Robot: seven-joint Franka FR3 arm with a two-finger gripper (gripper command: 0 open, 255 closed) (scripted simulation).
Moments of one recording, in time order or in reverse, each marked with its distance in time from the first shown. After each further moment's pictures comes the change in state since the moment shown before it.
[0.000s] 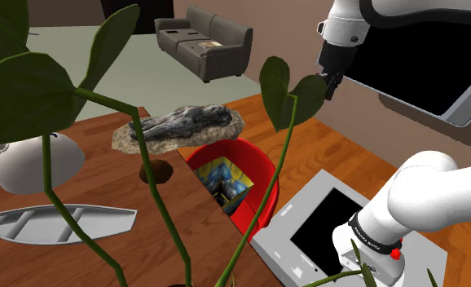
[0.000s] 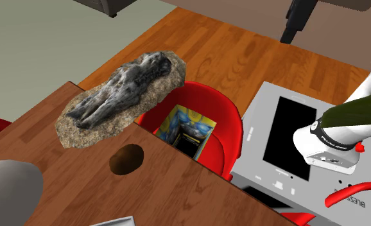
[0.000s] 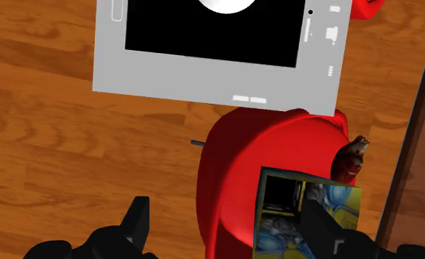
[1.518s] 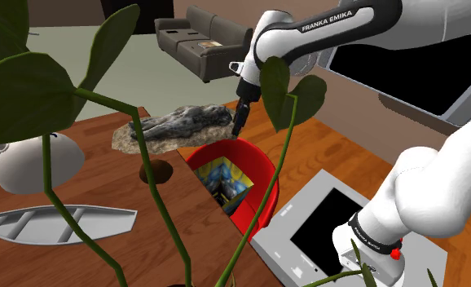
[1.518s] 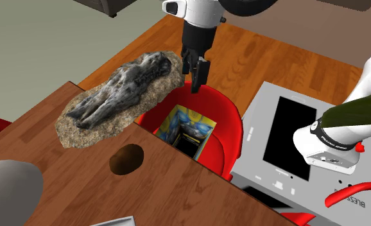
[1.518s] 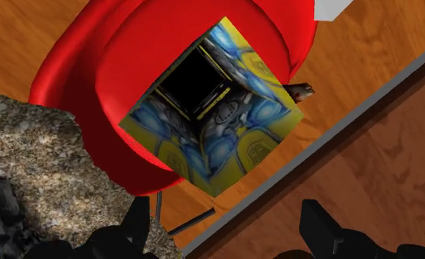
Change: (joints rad) arm 0.259 0.594 -0.120 0.086 0.333 0.632 -0.689
